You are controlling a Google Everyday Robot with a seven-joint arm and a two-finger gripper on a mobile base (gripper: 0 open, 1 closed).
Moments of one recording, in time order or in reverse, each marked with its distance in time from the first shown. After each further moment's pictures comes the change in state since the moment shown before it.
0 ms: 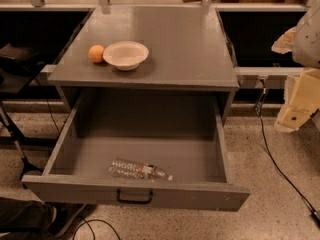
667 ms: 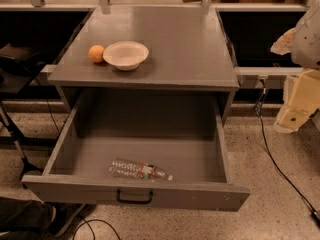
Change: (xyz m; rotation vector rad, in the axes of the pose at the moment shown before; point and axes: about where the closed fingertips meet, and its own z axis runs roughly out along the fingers) arm 0.000 0.001 0.001 -0.005 0.003 0.000
